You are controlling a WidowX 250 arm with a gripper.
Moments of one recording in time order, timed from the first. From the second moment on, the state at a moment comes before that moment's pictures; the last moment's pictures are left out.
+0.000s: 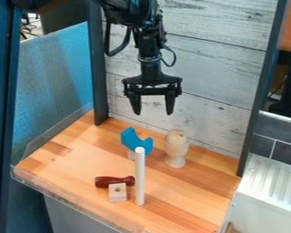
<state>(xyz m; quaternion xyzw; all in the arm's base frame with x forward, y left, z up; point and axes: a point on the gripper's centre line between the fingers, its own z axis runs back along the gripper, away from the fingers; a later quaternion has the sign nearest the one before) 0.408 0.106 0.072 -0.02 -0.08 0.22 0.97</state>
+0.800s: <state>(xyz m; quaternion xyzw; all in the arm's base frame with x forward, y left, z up) 0.399 0.124 0.034 -0.06 -0.07 0.29 0.95</state>
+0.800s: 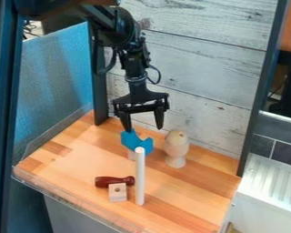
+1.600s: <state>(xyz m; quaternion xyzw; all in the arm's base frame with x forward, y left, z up) 0.390 0.138 0.006 -0.09 -0.11 0.43 0.89</state>
